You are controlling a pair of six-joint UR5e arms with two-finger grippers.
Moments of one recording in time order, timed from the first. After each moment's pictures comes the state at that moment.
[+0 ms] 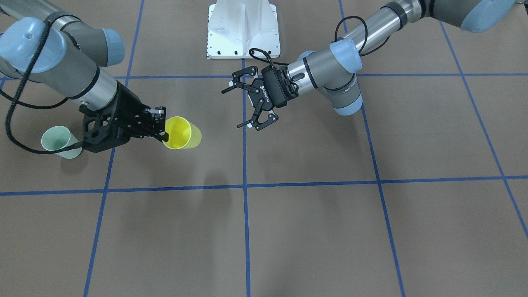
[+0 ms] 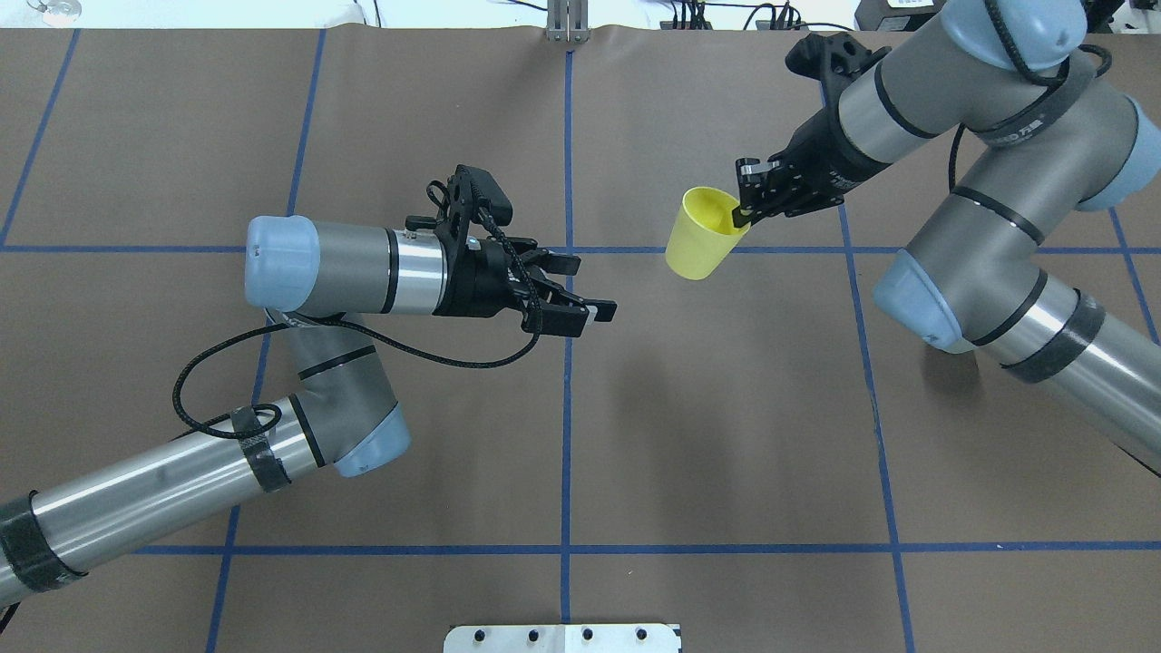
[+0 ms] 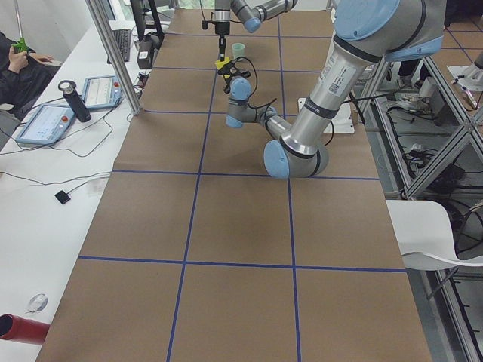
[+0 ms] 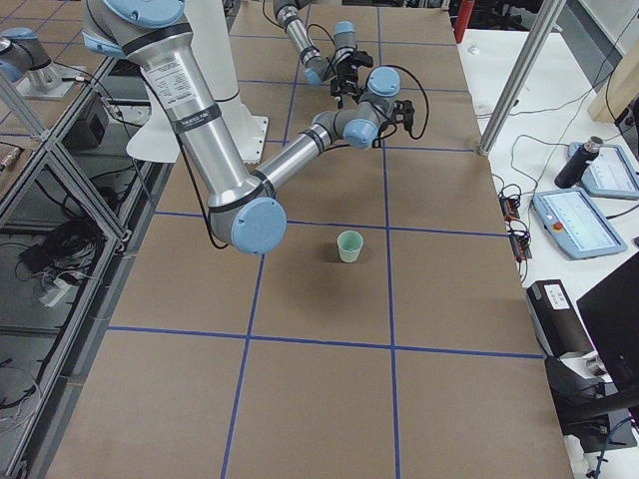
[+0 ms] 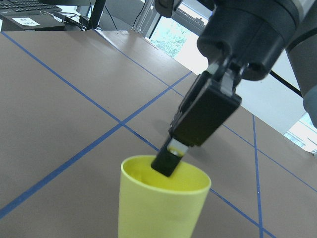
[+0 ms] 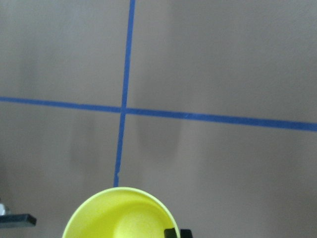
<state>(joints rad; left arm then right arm) -0.57 -2.26 -1.31 -3.03 -1.94 -0.80 0.92 -1.09 1.71 -1.20 2.30 1.07</state>
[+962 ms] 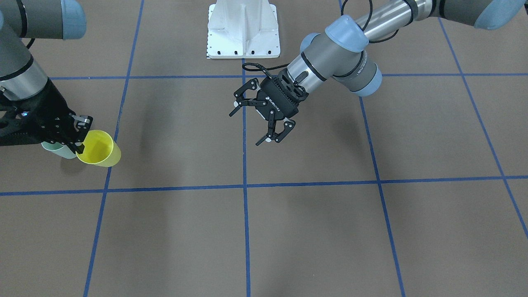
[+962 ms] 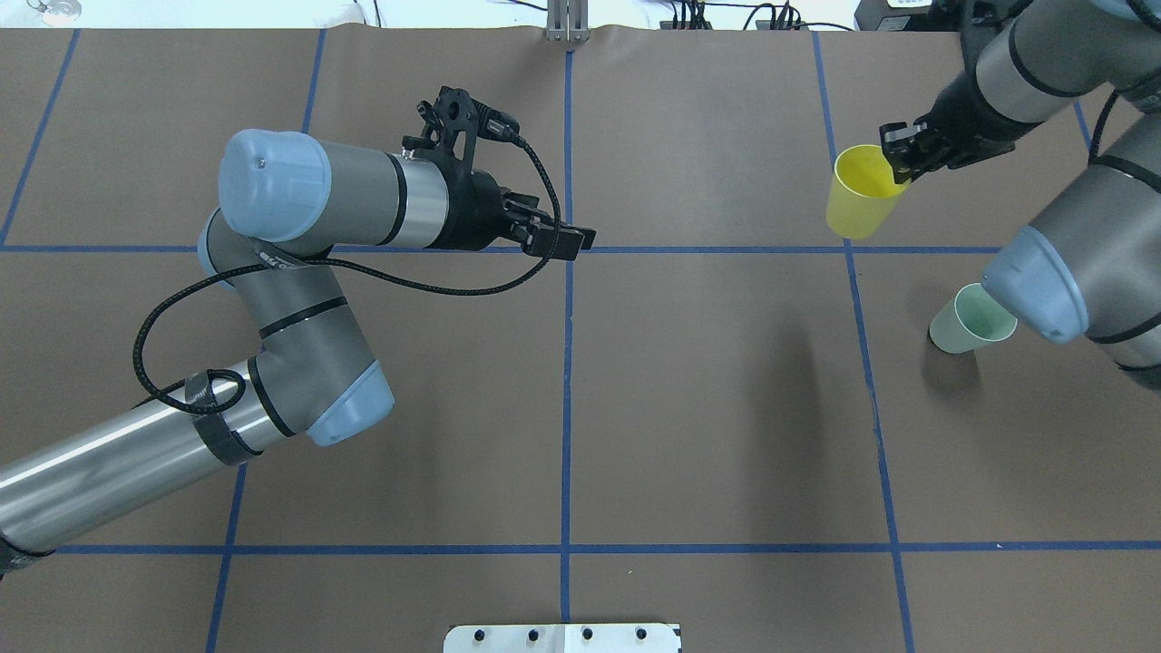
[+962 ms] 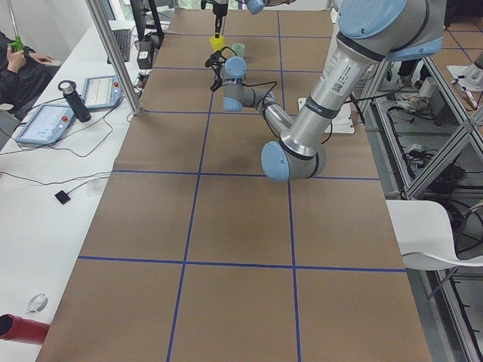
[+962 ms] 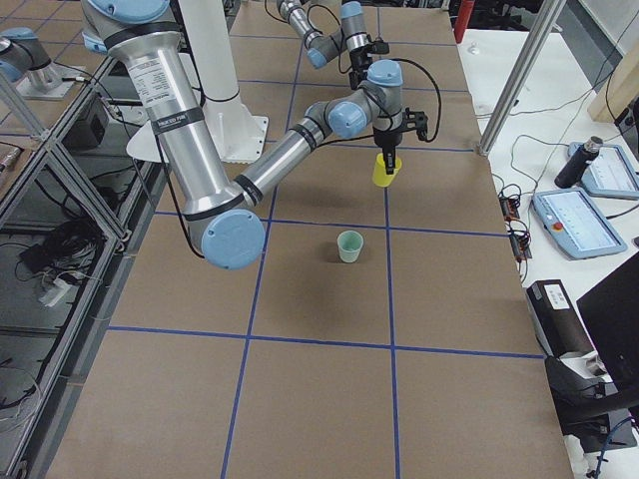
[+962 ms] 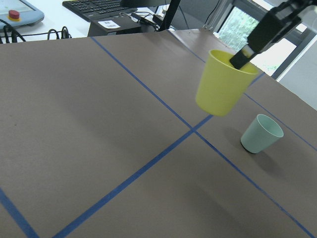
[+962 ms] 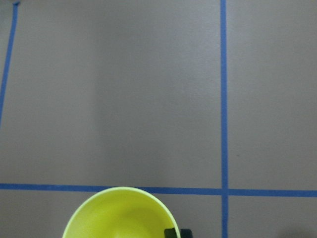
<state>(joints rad) -0.65 -2.25 -1.54 -2.47 -1.89 -0.81 1.02 -1.22 1.94 -1.65 2.07 0.77</state>
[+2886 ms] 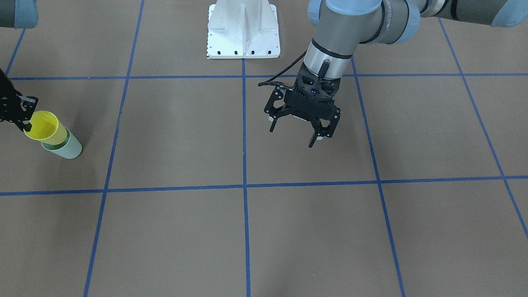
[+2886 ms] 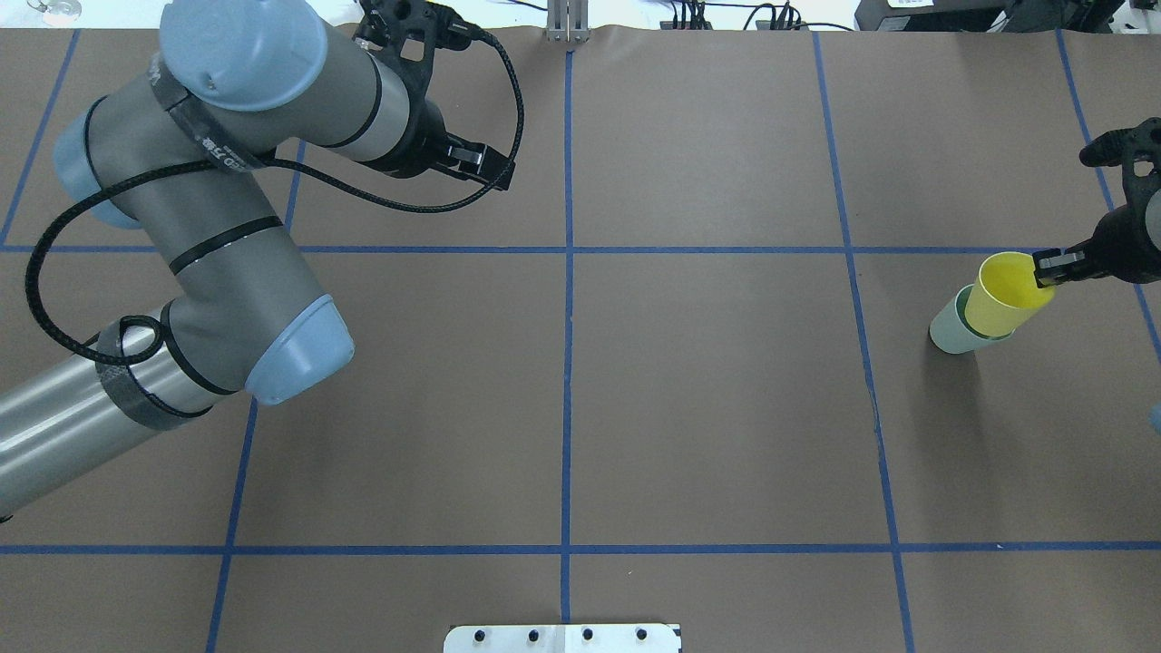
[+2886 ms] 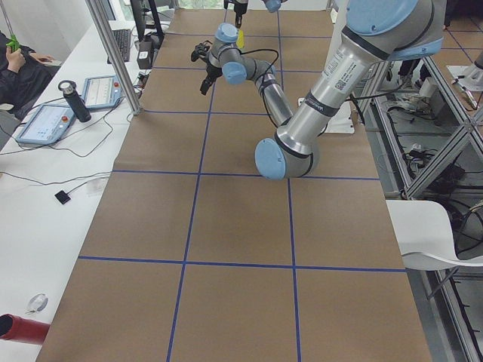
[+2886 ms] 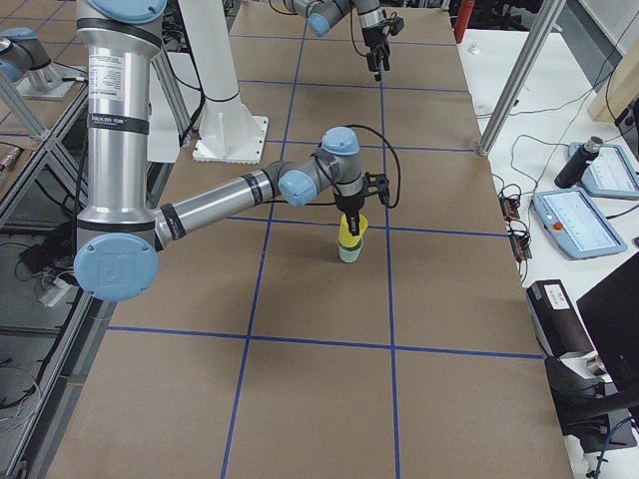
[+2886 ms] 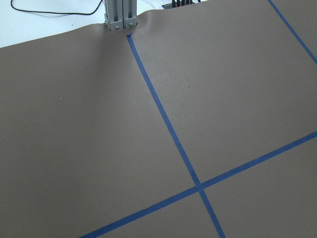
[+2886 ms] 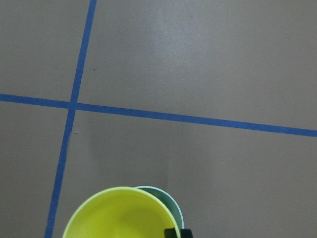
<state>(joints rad) -0.75 -2.28 -1.76 -1.76 -1.87 -0.79 1.02 -1.64 2.00 -1.35 2.03 0.67</state>
